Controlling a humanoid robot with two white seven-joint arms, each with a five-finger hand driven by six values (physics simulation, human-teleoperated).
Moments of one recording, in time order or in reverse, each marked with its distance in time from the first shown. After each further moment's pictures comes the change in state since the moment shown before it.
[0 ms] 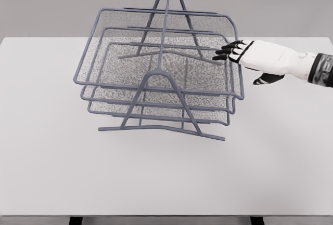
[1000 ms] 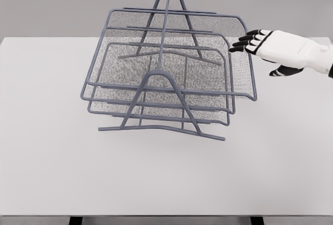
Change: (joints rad) left arm 0.000 0.000 0.000 0.000 0.000 0.000 0.000; right arm 0.023 -0.039 -0.079 -0.026 0.007 -0.005 0.001
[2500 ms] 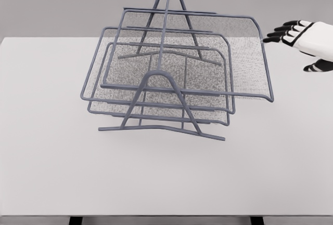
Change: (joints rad) left arm 0.002 0.000 0.000 0.000 0.000 0.000 0.000; right arm 0.087 -0.139 -0.153 -0.020 -0.089 0.000 0.000
